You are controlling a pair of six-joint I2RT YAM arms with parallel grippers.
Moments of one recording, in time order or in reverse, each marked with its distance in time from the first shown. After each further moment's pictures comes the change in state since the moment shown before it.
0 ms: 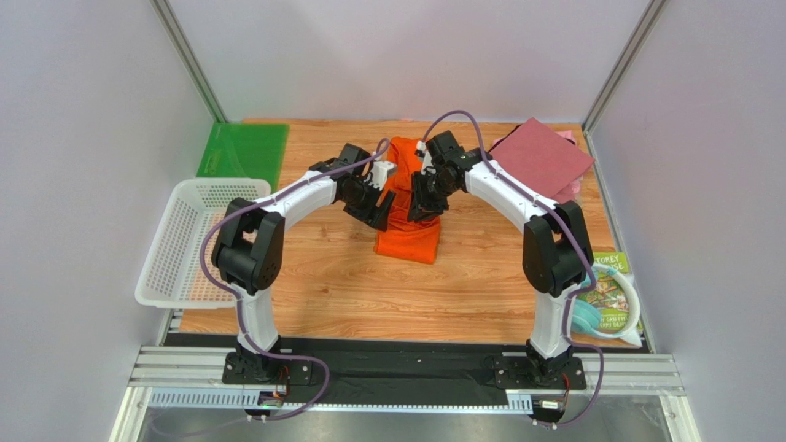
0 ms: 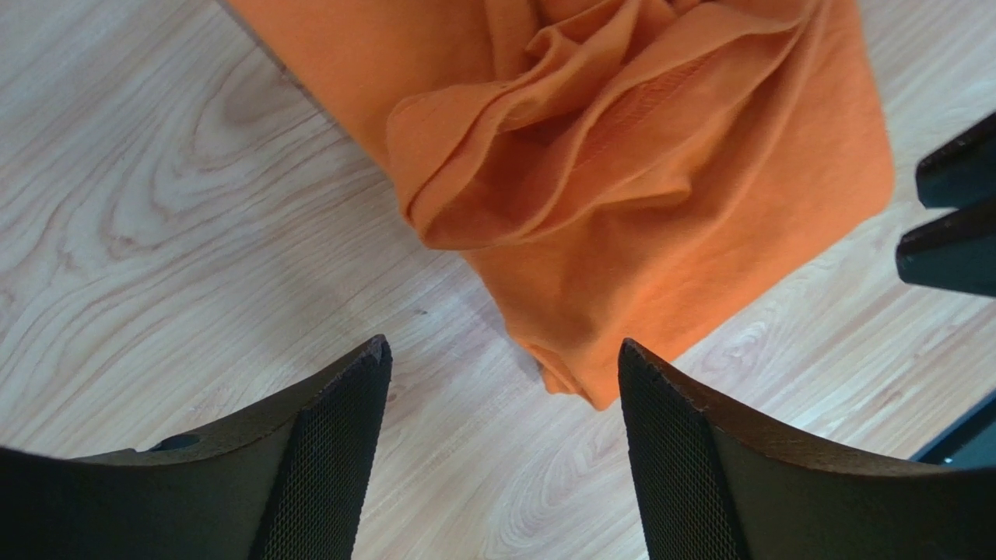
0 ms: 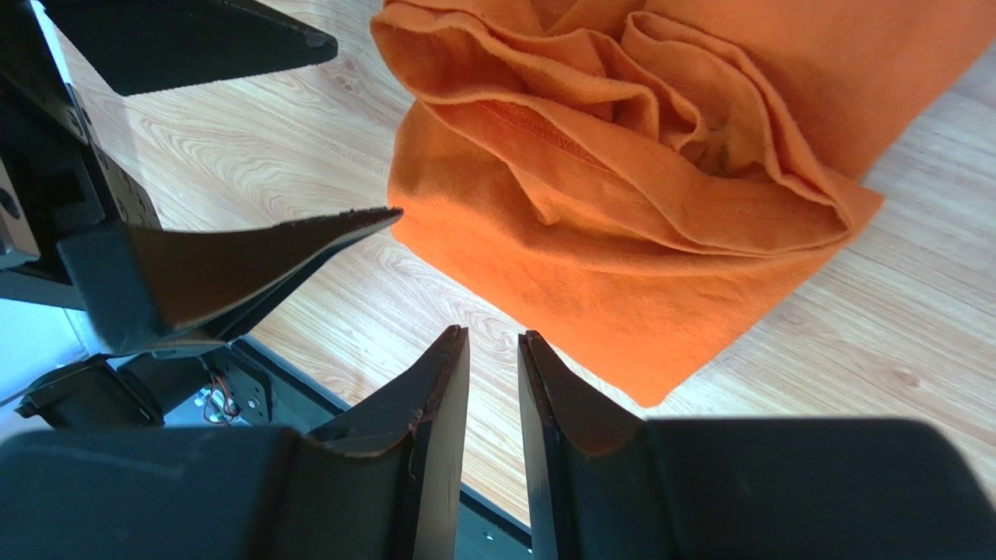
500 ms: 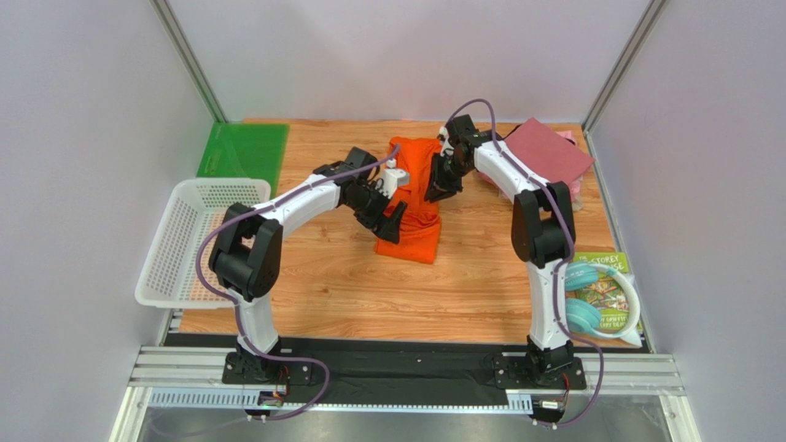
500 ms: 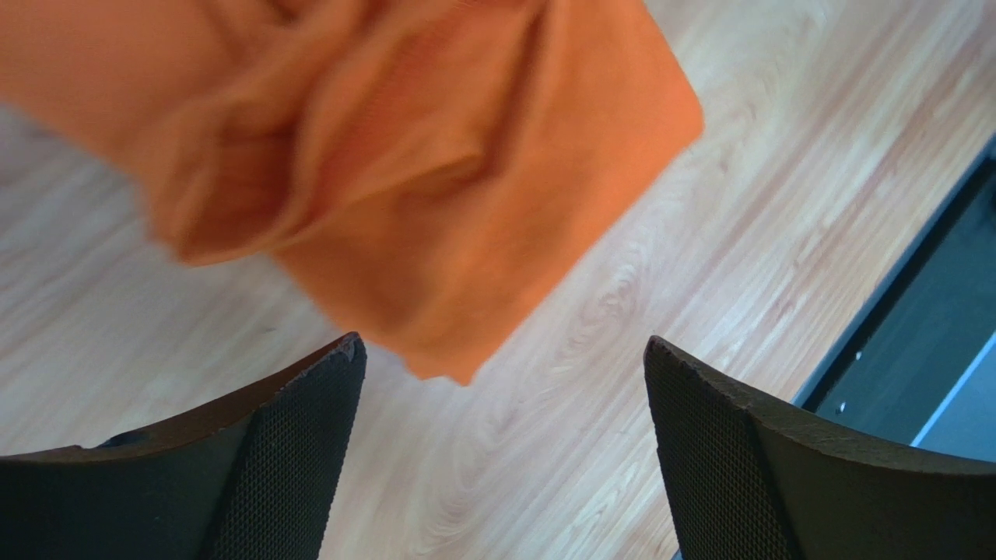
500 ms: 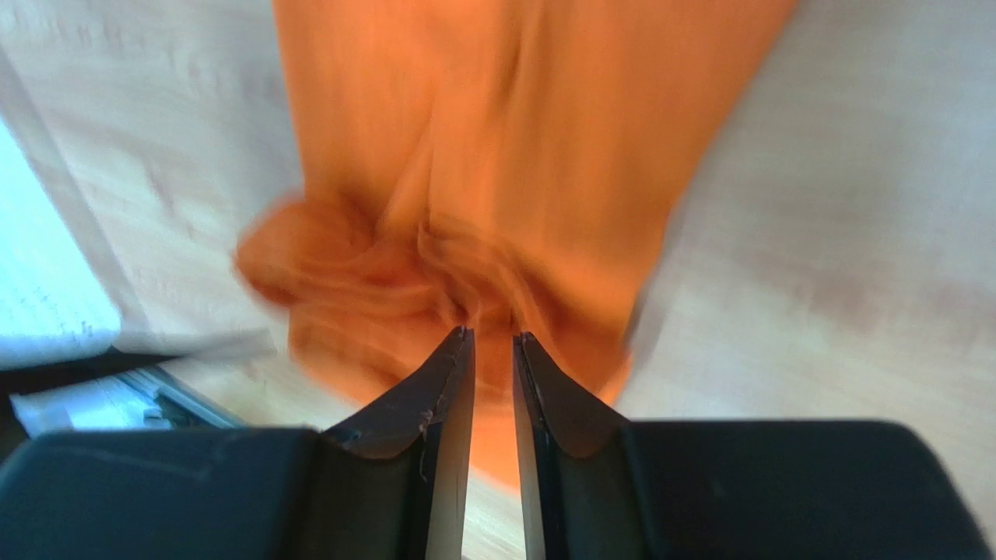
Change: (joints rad) left arm -0.065 -0.043 -0.022 -0.047 0.167 0.082; right arm -0.161 0.299 0.320 -0.084 -0.011 -0.013
